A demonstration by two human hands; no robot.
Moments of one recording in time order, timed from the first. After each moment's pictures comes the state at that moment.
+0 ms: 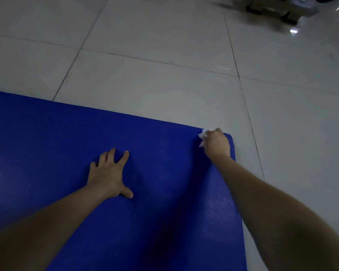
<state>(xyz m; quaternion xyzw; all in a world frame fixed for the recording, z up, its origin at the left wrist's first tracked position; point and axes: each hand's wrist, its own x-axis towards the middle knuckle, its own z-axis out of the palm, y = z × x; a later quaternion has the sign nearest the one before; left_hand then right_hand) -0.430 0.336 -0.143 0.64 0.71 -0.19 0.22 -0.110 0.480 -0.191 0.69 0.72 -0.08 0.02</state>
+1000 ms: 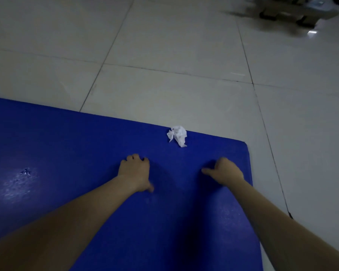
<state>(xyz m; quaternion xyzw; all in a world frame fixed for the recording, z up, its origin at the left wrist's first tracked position) -0.422 0.365 -0.137 0.66 0.69 -0.19 0.22 -0.136 0.416 -0.160 0.75 0.60 -0.28 0.08</state>
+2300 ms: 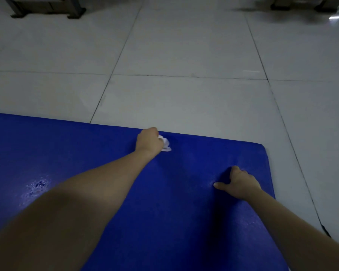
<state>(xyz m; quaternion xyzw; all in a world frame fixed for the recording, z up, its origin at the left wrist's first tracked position) -0.427 0.479 -0.164 0.56 0.77 0.17 0.24 -0.124 0.414 -0.175 0.71 0.63 -0.28 0.15</state>
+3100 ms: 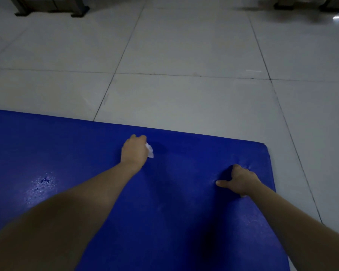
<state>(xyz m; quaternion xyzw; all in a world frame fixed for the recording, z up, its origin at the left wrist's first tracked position) -0.475 0.442 -0.191 0.59 0.79 0.09 0.11 -0.126 0.423 -0.173 0.70 0.63 -0.29 0.19</state>
